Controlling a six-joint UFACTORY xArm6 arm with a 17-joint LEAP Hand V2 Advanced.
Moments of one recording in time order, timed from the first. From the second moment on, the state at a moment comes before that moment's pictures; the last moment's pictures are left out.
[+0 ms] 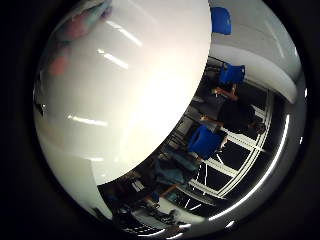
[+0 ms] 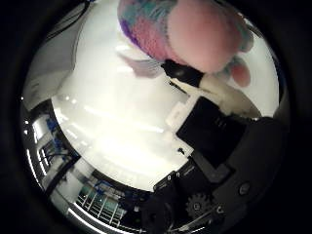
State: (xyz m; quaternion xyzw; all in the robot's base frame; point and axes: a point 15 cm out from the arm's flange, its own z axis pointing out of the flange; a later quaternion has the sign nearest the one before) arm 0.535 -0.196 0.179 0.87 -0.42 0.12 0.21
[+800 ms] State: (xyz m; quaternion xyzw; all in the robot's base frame) arm 0.457 -0.157 0.302 0.88 -0.45 0.06 0.16
